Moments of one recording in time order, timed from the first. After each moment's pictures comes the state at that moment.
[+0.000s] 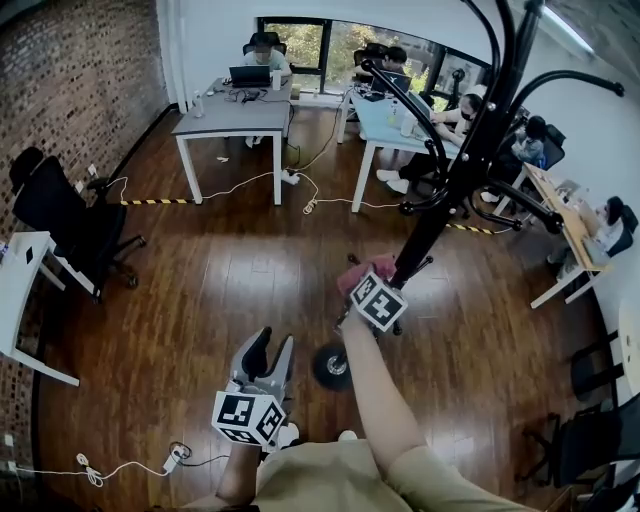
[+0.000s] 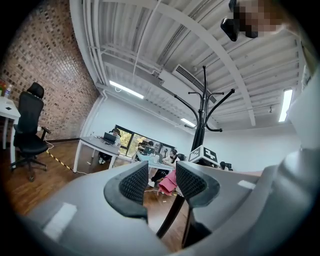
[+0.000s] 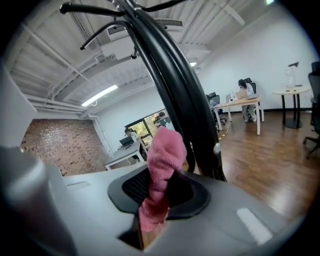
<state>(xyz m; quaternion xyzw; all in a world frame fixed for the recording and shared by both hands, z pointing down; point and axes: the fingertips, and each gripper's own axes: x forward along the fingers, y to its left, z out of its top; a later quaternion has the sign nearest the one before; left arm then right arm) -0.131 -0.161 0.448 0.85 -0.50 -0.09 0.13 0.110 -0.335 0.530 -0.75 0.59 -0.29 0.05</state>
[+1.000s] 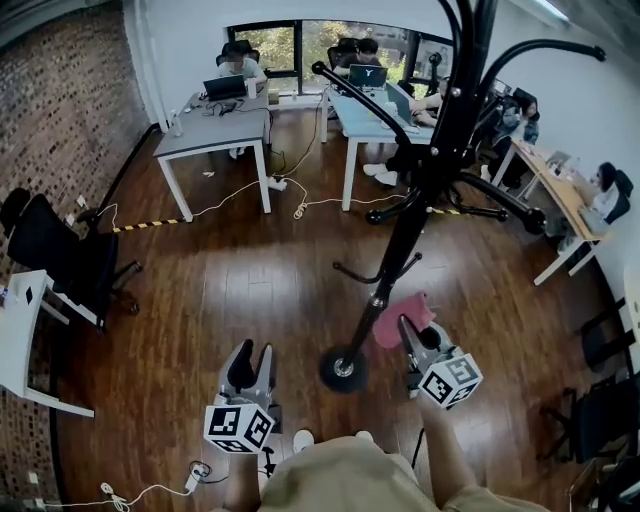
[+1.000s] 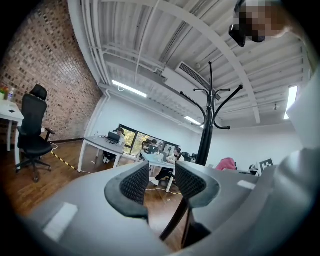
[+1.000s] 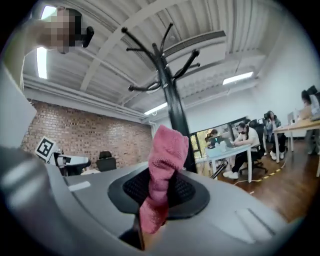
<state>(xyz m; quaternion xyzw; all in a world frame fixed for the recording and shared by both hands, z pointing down) -0.147 -0.182 0.459 0.84 -0.52 -0.08 0.13 0.151 -0.193 0.466 -0.54 0.83 -0.09 0.06</state>
